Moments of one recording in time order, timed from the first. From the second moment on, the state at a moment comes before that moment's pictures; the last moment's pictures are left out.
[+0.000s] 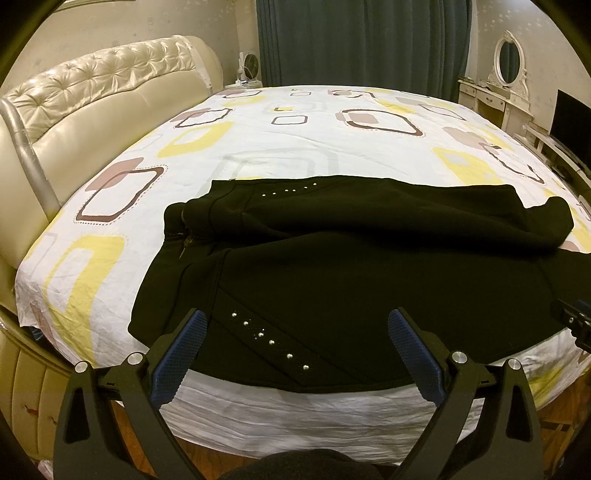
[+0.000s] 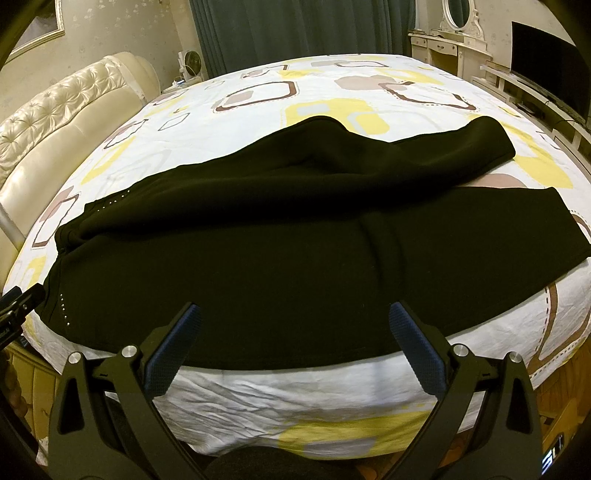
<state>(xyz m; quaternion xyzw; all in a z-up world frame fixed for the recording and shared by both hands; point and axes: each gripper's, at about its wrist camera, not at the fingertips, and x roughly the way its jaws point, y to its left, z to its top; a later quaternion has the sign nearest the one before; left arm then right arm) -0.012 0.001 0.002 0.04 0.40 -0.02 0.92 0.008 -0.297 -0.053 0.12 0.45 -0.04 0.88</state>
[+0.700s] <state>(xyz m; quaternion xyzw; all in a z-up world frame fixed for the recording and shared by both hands) 0.132 0.131 0.020 -0.05 0.46 -0.14 0.88 0.134 -0.328 -0.009 0.13 0.44 0.15 0.88</state>
